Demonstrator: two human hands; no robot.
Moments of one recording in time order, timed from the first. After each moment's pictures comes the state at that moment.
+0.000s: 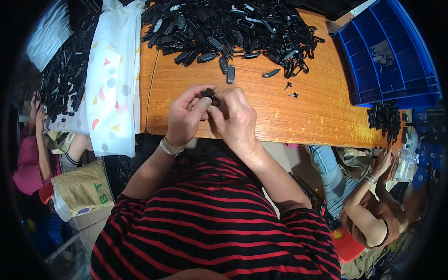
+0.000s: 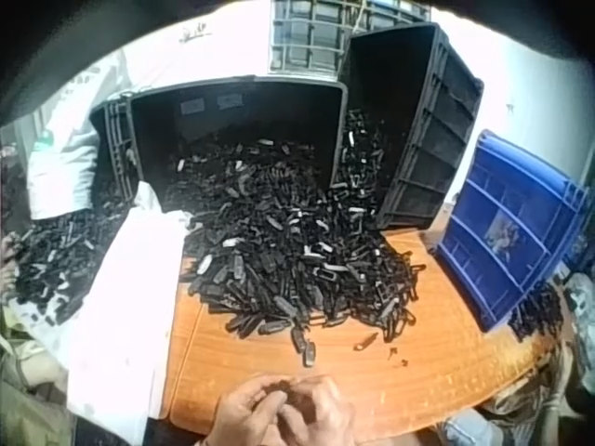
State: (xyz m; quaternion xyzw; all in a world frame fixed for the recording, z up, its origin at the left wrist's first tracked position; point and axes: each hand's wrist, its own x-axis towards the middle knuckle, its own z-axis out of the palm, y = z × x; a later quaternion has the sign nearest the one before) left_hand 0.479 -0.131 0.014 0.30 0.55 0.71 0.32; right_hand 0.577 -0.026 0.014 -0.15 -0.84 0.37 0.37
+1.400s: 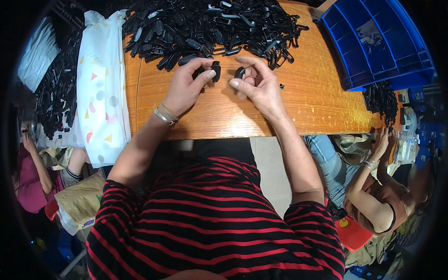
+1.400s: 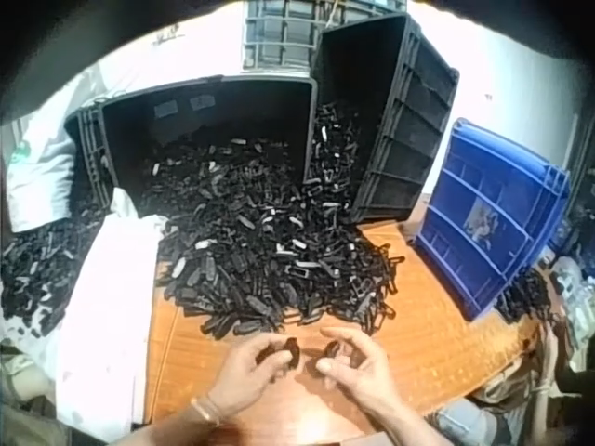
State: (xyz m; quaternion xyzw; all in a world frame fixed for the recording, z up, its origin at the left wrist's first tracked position) left_hand 0.438 -0.061 0.014 0.43 0.61 0.61 0.28; right_hand 0.597 0.065 0.033 -0.24 -0.69 0.65 0.21
